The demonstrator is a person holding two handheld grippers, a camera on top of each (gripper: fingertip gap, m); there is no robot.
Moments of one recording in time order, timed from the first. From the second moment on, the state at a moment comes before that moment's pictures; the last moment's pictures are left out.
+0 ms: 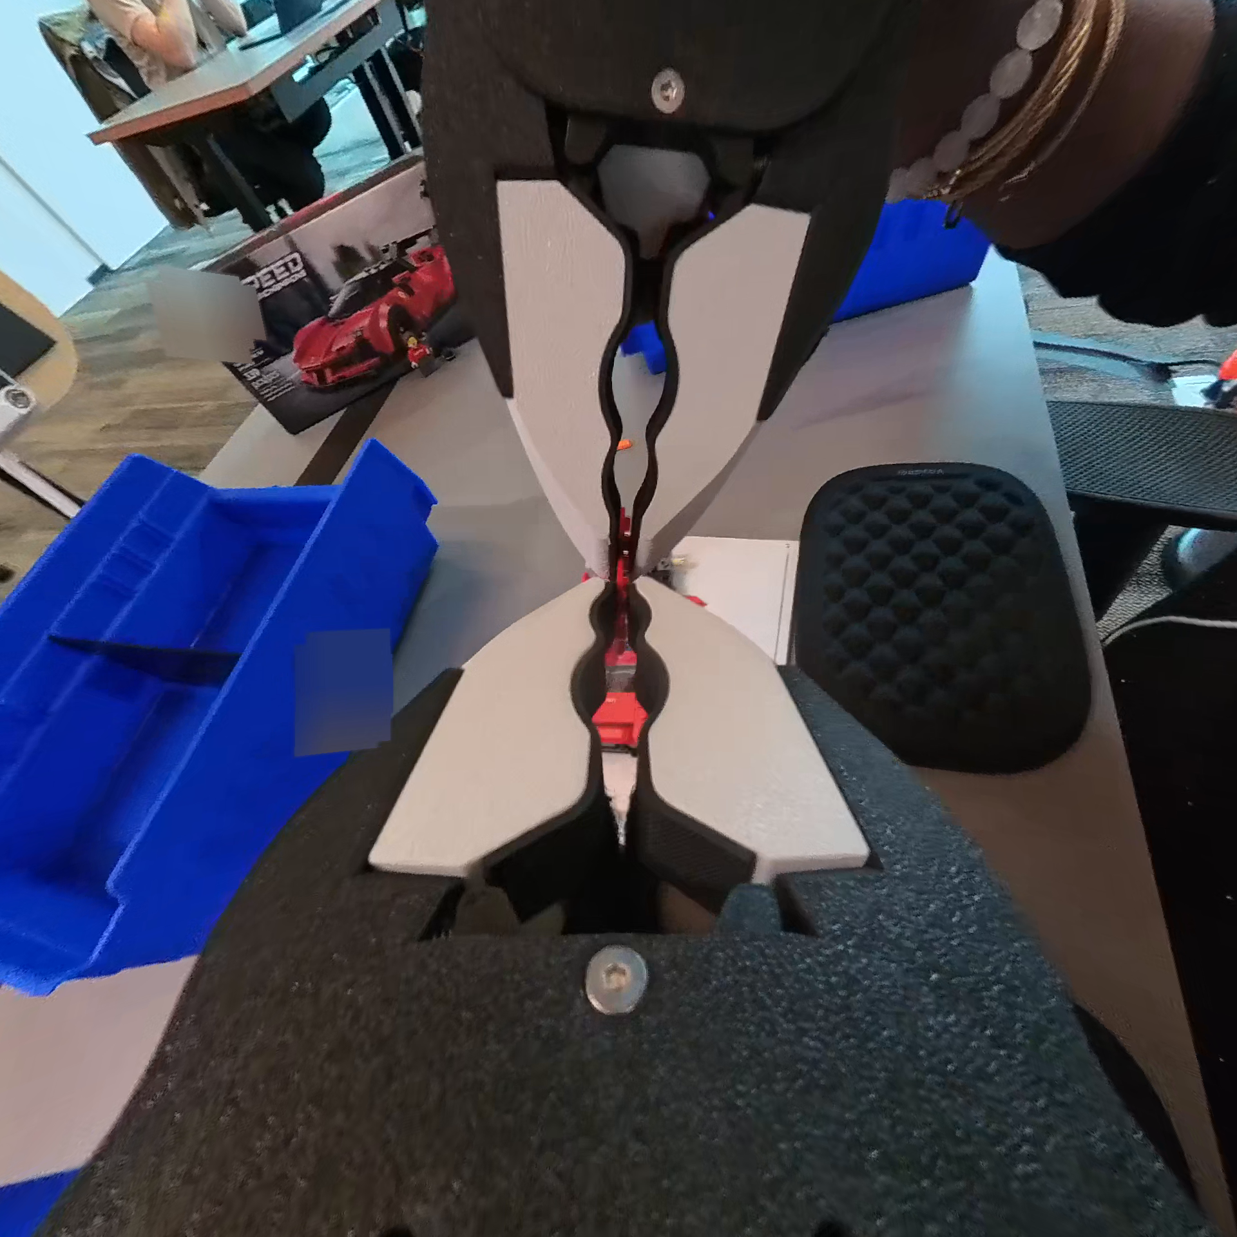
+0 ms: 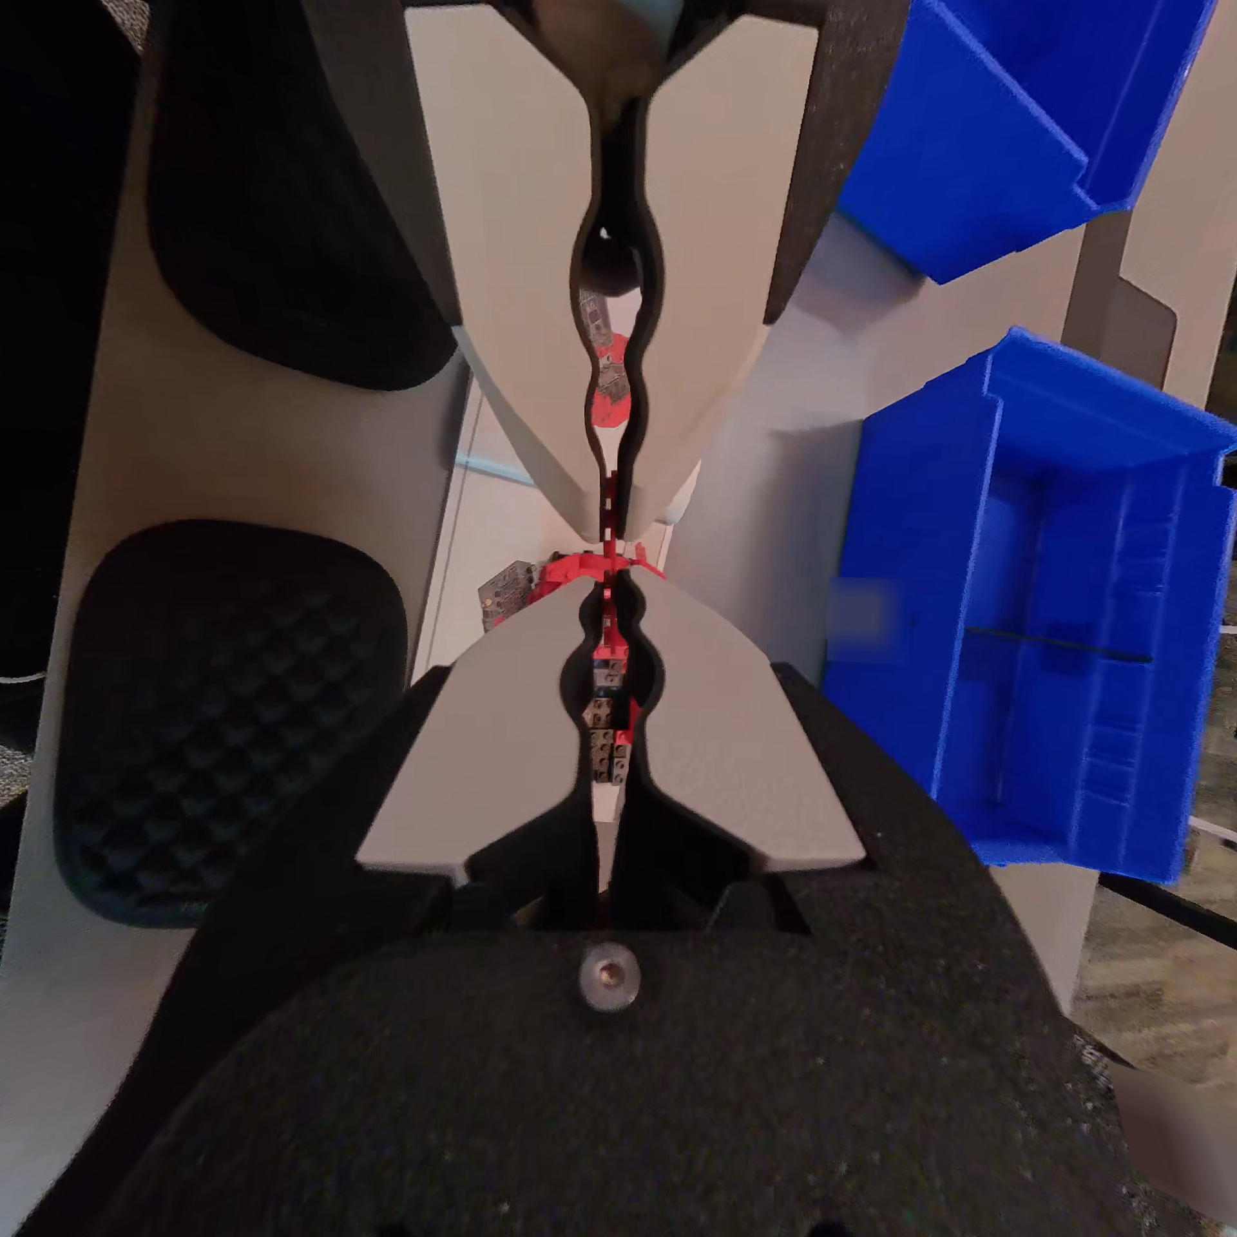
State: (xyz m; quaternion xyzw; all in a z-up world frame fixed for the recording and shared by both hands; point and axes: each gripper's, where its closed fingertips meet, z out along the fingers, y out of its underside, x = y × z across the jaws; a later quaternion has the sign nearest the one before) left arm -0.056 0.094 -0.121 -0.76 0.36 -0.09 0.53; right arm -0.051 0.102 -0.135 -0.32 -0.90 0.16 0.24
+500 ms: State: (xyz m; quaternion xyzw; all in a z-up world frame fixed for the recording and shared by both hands) left arm -0.139 0.058 -0.137 -0.80 0.29 0.03 0.52; right arm 0.025 0.137 -0.197 -0.40 -0.88 0.22 0.14
